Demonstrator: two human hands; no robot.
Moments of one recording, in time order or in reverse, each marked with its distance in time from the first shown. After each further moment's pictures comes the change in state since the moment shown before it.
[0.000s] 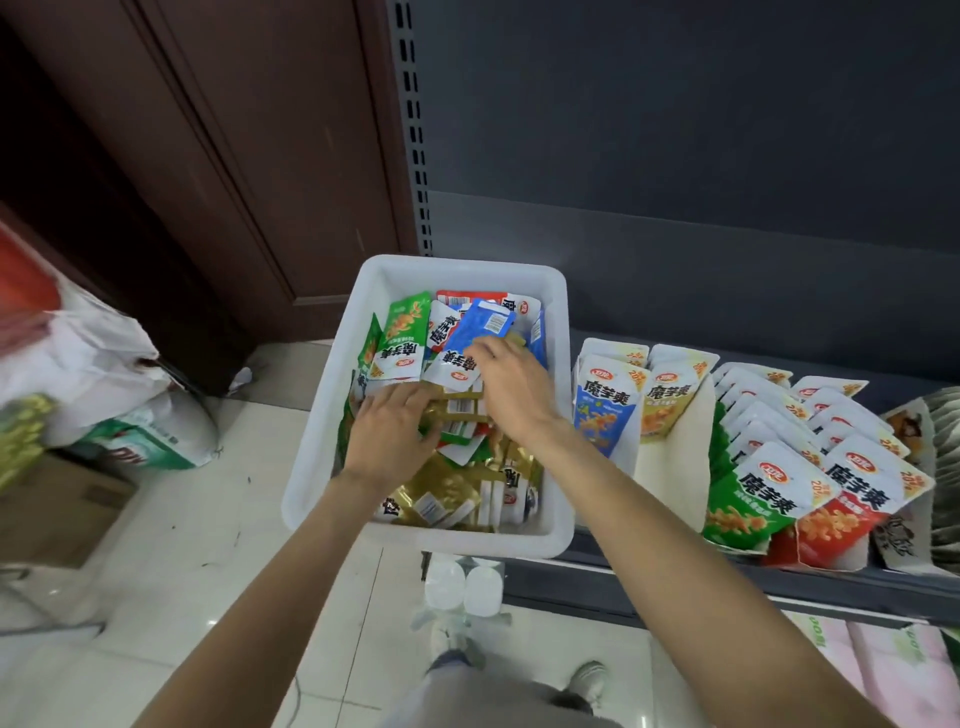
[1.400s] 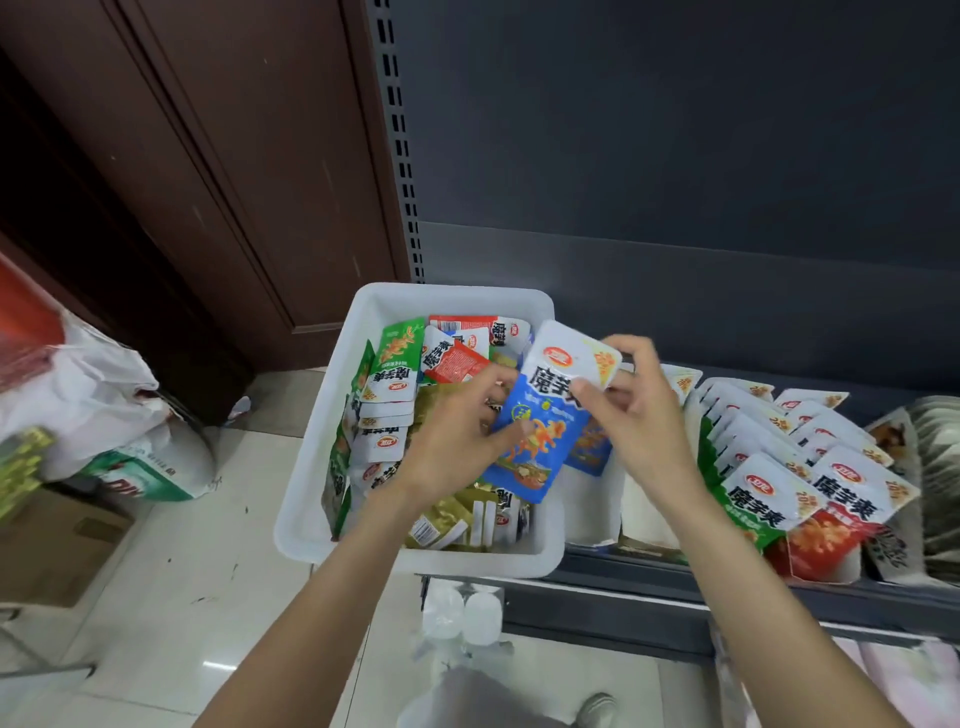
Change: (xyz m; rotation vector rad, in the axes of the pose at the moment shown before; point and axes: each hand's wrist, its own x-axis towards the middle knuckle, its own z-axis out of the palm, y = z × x) left_hand 0.004 0.096 -0.062 -0.926 -0.131 0.049; right_hand -0.087 0.032 -0.095 1.084 0.321 0.324
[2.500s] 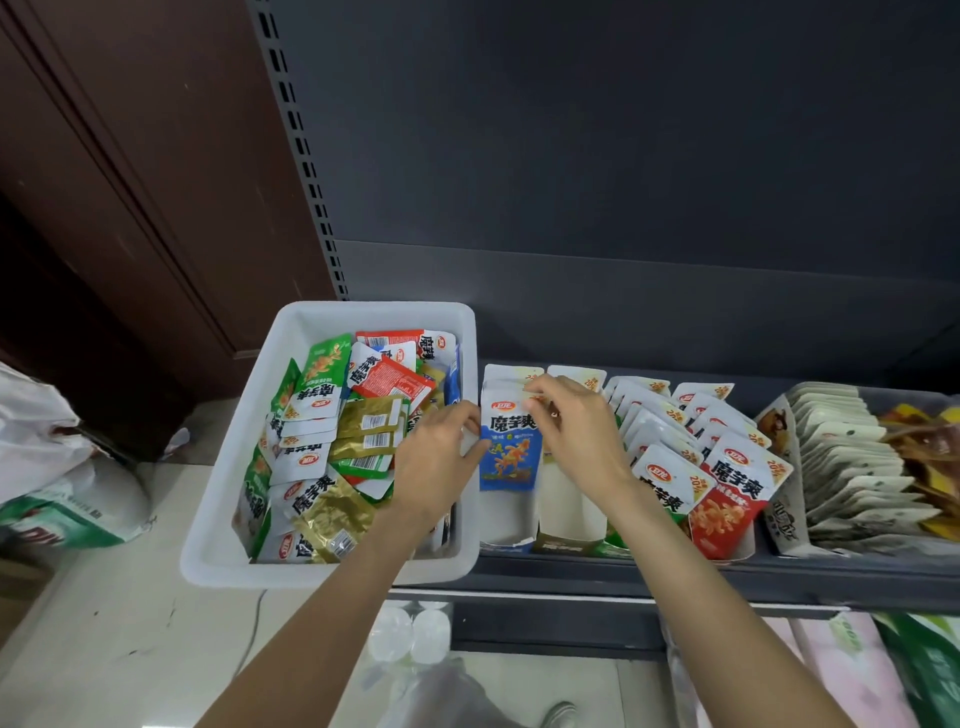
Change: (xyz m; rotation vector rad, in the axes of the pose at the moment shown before) left_hand 0.026 -0.041 0.078 0.643 0.250 0.143; right_hand 0.008 0.052 -0.050 -0.790 0.027 -0.295
